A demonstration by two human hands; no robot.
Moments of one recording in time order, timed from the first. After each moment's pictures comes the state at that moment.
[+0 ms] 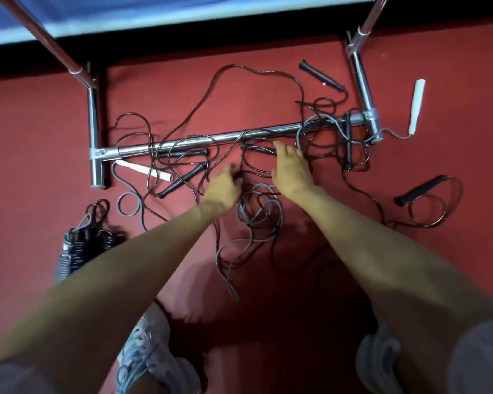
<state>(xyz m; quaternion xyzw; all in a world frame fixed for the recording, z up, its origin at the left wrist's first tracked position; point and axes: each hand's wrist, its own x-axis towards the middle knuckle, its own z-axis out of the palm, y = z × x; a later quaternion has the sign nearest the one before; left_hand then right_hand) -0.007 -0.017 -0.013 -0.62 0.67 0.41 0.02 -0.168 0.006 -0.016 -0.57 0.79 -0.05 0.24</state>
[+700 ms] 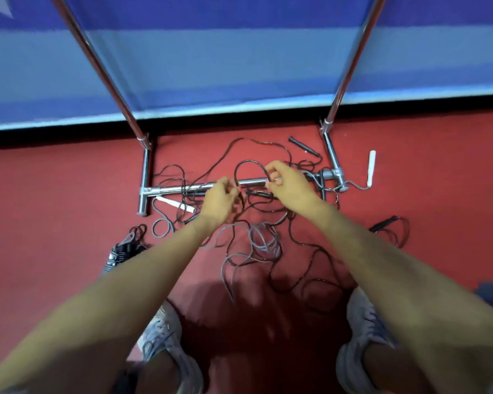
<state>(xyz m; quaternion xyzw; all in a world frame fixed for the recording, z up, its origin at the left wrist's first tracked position) 0.004 0.029 0.158 -0.58 0.54 0.55 -0.25 -0.163 0.053 0.173 -0.57 0.69 -0.27 0.35</state>
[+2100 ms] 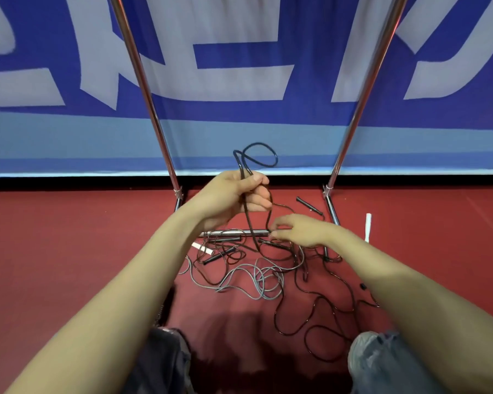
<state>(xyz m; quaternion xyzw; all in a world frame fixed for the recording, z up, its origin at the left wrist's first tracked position) 0.026 0.069 0.388 -0.39 0.51 0.71 -0.29 -0.156 0.091 0.304 -0.72 0.60 0.00 0.35</state>
